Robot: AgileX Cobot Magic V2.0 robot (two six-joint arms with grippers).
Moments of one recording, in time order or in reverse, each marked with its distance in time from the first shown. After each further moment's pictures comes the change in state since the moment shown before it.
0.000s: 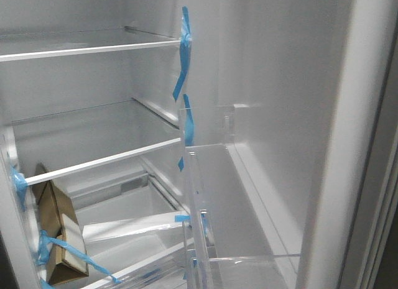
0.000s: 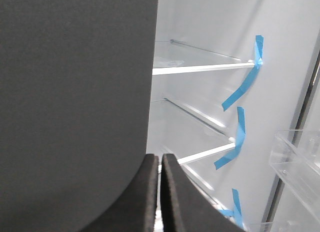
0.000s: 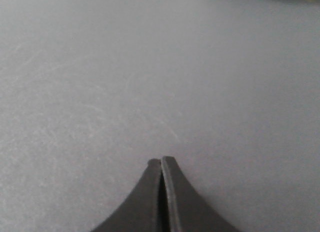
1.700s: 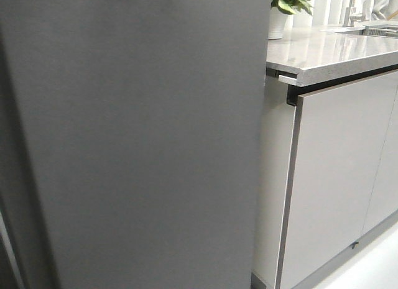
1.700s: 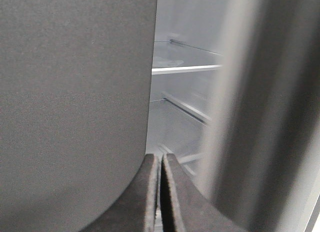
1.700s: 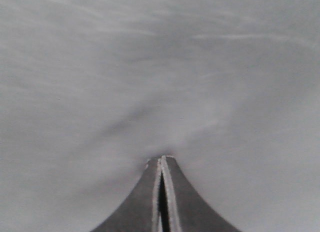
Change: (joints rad) left arm 0.000 0.000 0.000 0.000 0.000 0.000; right arm 0.812 0.831 -0.843 -0.673 -0.358 -0.057
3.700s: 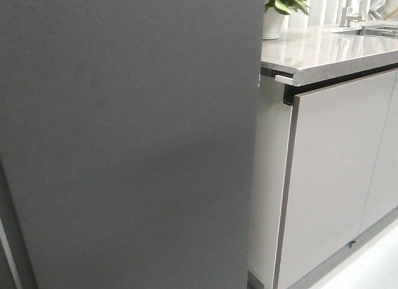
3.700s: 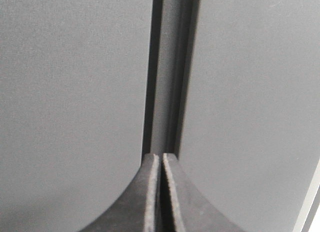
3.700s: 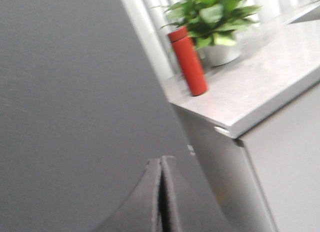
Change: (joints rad) left arm 0.000 0.000 0.000 0.000 0.000 0.000; right arm -0.484 -1.162 1.114 -0.298 -0.275 0.026
